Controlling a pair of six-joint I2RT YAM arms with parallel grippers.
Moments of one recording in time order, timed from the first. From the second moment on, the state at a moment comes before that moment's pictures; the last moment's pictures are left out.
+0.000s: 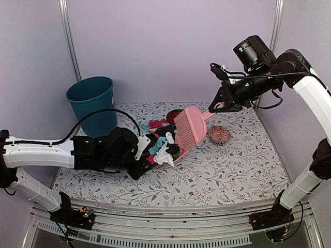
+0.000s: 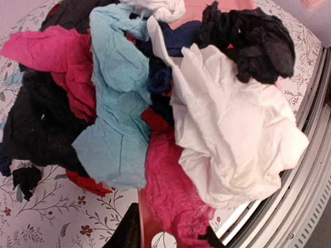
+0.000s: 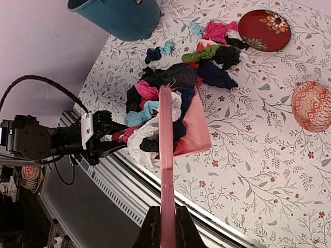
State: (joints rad) left arm -1.12 1.32 0.90 -0.39 -0.19 -0.27; right arm 0.82 1.57 2.07 -1.37 -0.21 0.45
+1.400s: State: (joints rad) left arm -0.62 1.31 1.41 -0.63 -0.22 -0.28; right arm 0.68 1.36 1.74 -1.05 -0.02 0.47
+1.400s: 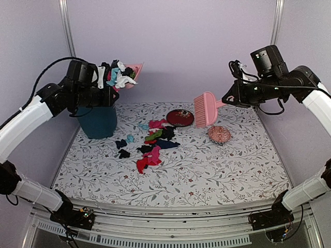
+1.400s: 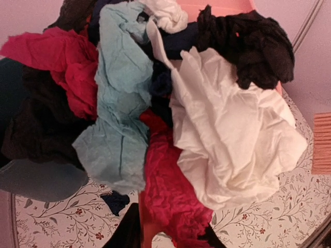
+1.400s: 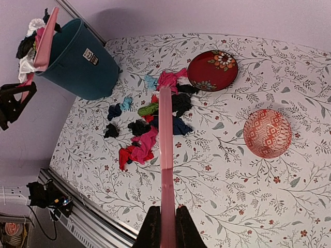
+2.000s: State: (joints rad) left arm -0.10 1.31 1.43 -0.52 0.22 -0.59; right arm 0.68 1.37 1.71 -1.04 -0.06 0.46
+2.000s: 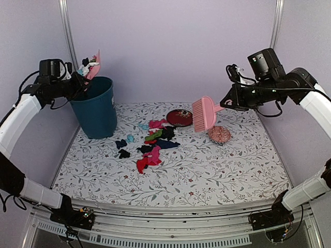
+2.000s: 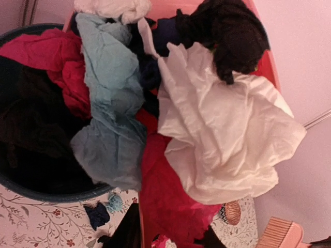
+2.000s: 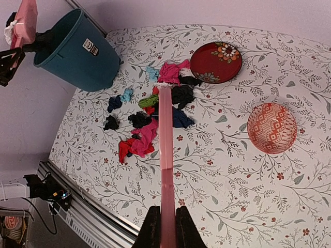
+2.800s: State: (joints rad) left arm 0.07 1.32 1.00 0.24 0.65 -1.52; right arm 0.68 1.30 1.58 -1.00 -0.07 0.49
